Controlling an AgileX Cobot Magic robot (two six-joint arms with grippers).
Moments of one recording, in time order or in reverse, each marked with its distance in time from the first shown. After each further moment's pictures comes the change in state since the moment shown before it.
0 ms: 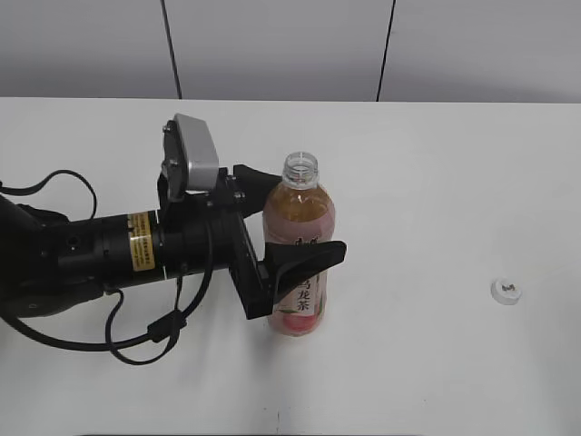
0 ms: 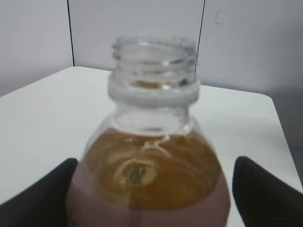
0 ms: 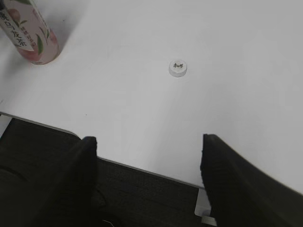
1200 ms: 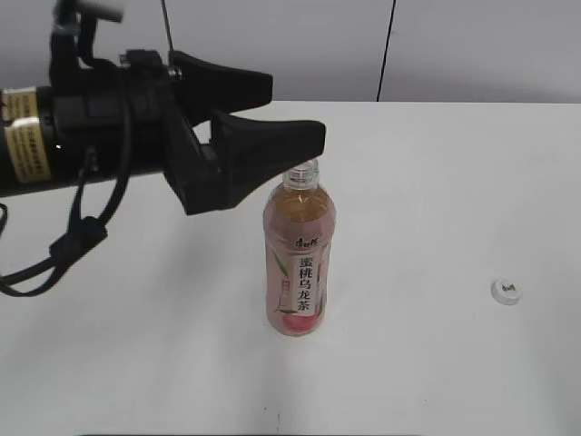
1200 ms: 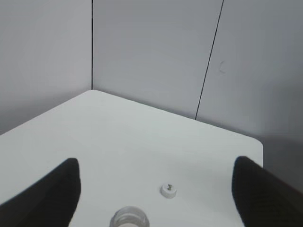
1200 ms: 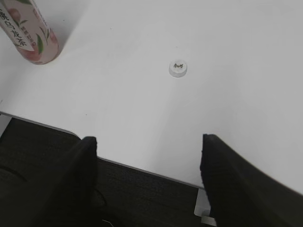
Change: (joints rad) left arm 0.000 -0.516 0.001 0.162 0.383 -0.506; right arm 0.000 0.000 0.000 0.000 0.000 -0.003
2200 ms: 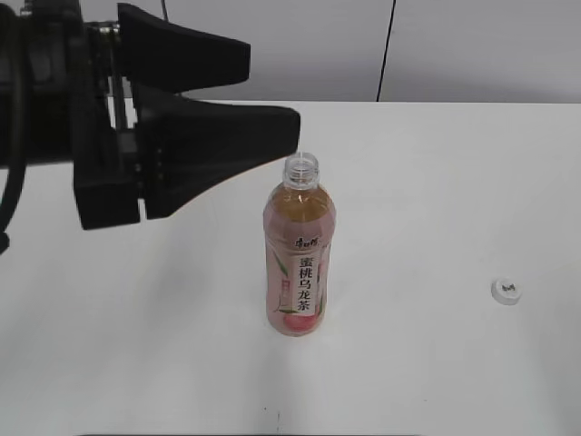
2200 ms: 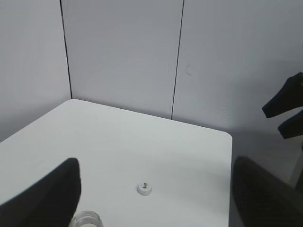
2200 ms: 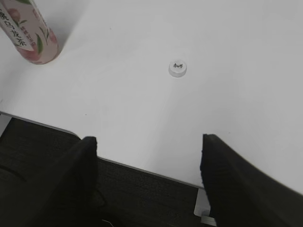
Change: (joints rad) left arm 0.000 -0.253 0.000 0.301 0.062 -0.304; right arm 0.000 0.000 0.001 0.000 0.000 0.000
